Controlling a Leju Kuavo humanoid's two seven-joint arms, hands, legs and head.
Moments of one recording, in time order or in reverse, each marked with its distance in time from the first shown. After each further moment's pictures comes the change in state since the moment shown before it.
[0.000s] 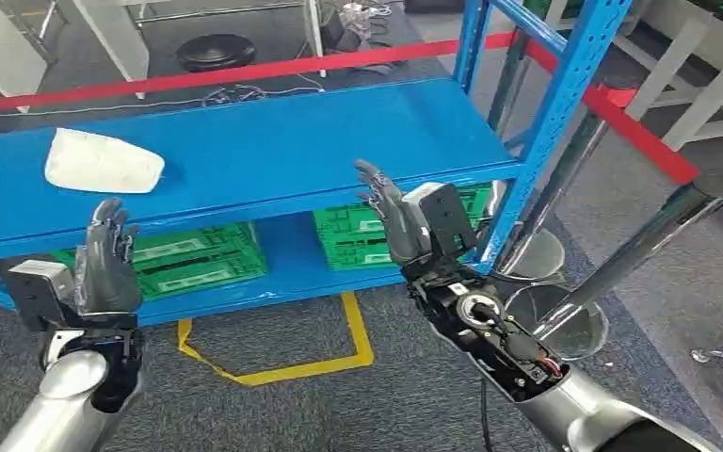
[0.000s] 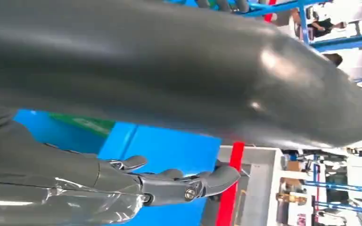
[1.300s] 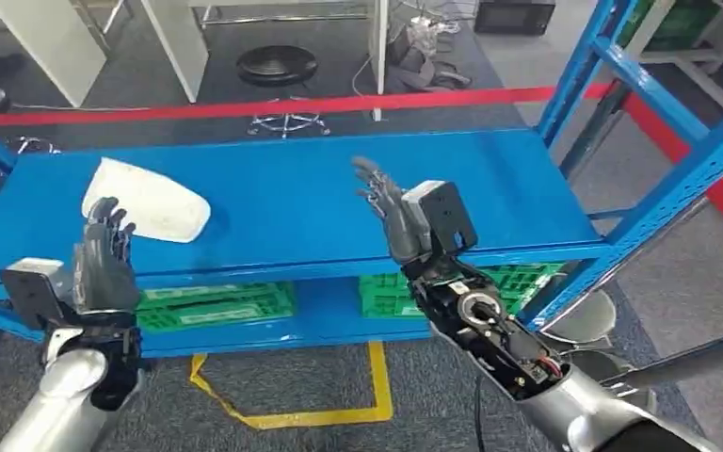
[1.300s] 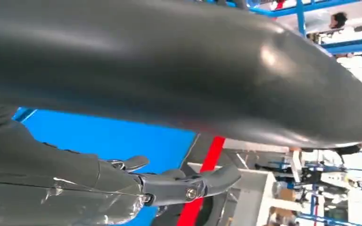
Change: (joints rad) left arm -0.002 -0.003 -0.001 -0.002 0.006 0.011 0.001; right arm -0.008 -0.002 0.000 -0.001 0.005 0.008 -0.003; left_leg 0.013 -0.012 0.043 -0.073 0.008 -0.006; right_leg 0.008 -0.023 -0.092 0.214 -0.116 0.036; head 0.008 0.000
